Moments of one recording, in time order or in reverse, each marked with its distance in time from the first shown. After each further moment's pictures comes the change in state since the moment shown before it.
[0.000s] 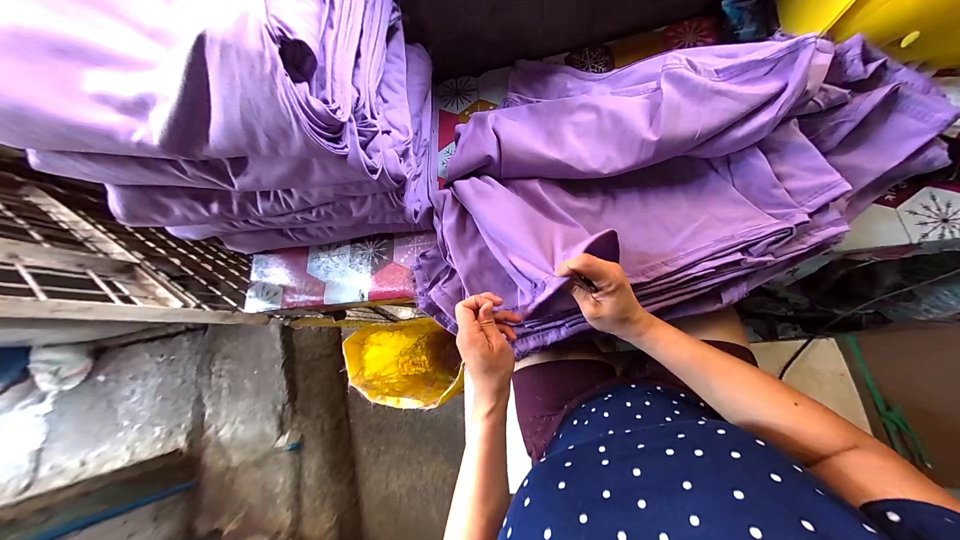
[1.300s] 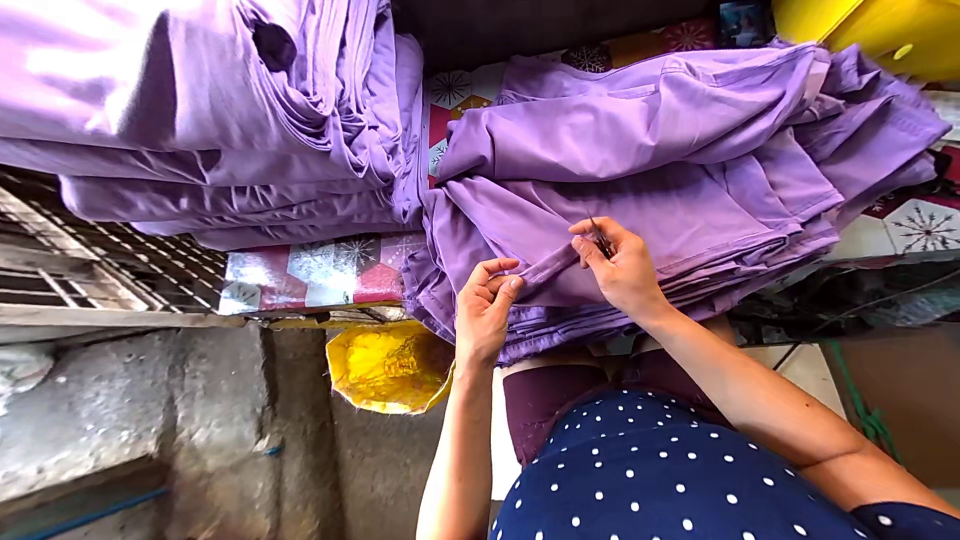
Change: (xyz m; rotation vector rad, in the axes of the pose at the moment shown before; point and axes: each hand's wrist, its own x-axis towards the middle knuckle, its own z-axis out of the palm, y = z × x) left_hand 0.046 0.021 0.008 -0.263 -0.325 -0.325; right_hand 0.029 -0.014 -0.031 -0.098 0.048 0.494
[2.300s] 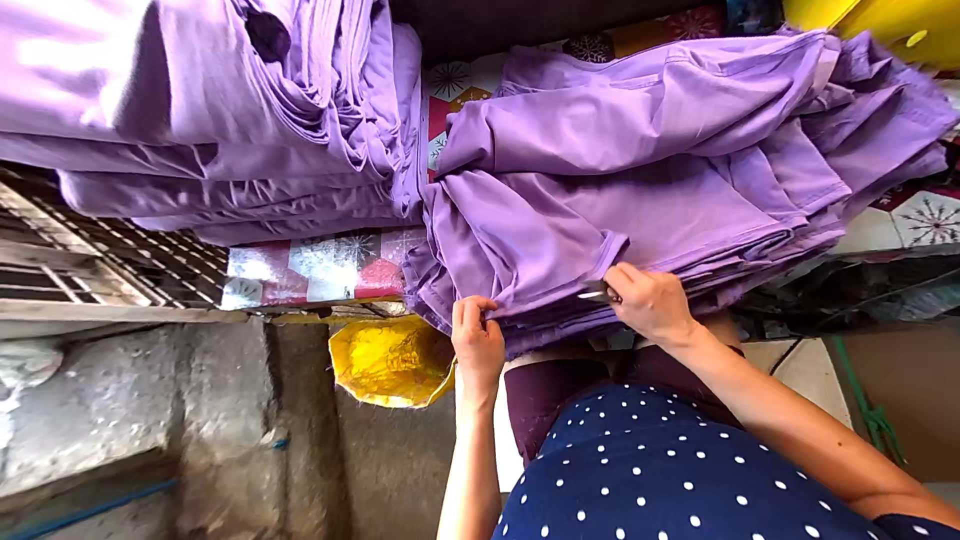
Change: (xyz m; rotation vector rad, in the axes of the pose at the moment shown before) left_hand -0.031 -0.077 -0.025 0.812 0.301 0.338; right_hand -0.048 0.051 -0.027 -0.819 -0.069 -0.407
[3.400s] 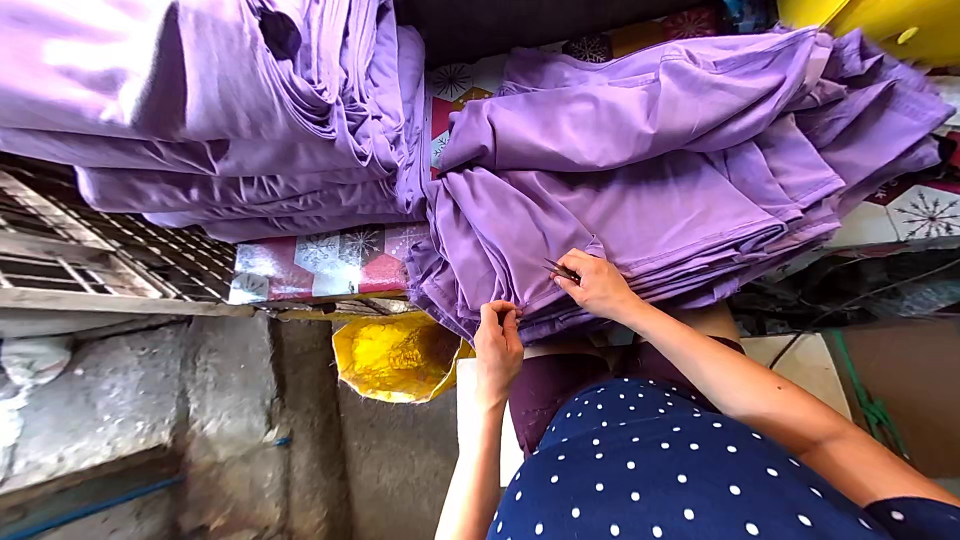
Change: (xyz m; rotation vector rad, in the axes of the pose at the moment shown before) left_hand -0.021 0.013 0.009 -0.232 -0.120 0.046; right_hand 0.040 -0.022 0.037 0.546 -0.396 0.292
